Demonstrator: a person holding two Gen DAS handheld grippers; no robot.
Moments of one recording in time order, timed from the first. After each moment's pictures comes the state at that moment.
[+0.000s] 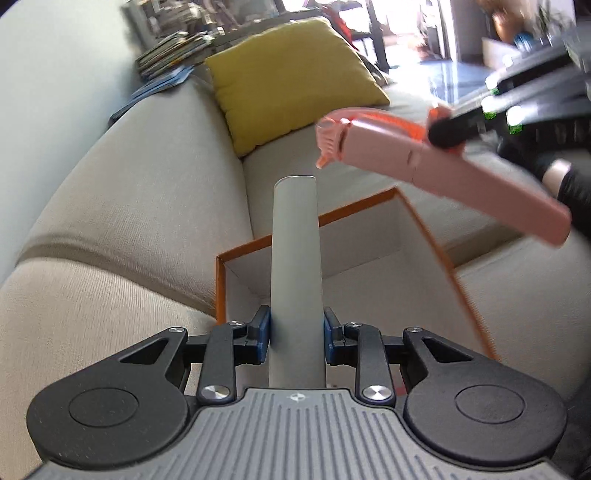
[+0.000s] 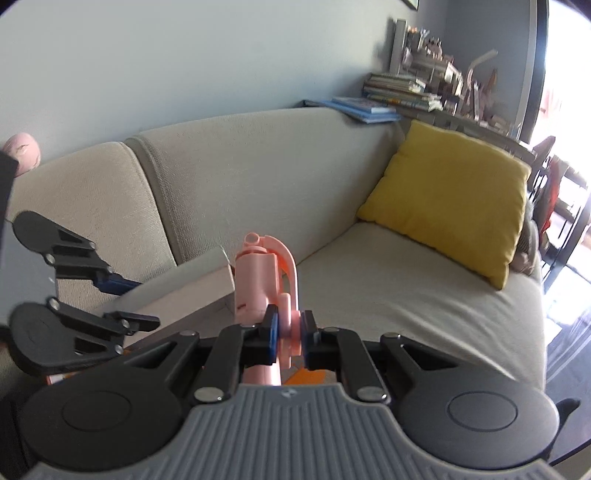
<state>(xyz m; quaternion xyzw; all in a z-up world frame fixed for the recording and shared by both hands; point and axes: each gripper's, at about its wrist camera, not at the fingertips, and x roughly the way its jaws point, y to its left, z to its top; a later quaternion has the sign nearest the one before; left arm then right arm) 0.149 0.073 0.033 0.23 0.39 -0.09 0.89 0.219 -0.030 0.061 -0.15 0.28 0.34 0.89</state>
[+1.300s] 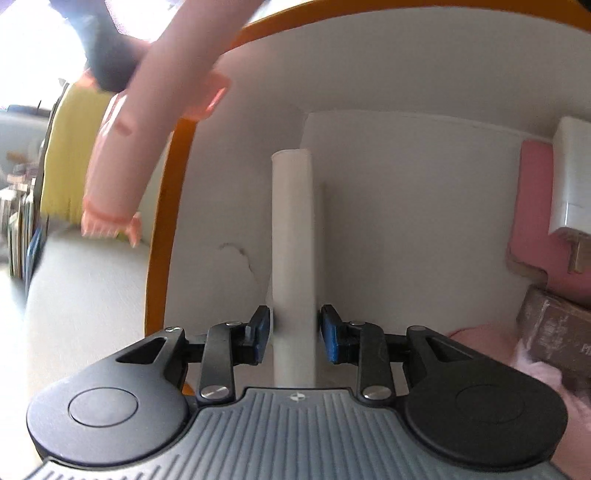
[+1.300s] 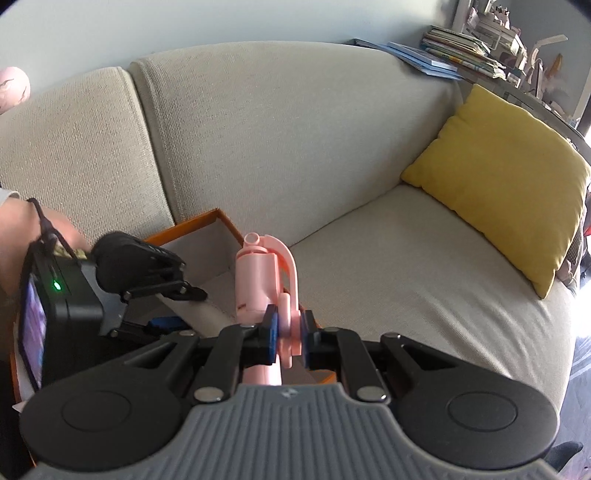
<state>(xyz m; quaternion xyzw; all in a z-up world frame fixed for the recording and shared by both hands) 0.173 0.066 -0.114 0.60 0.33 -0.26 0.68 0.292 0.027 0.022 -0.23 0.35 0.38 0.82</state>
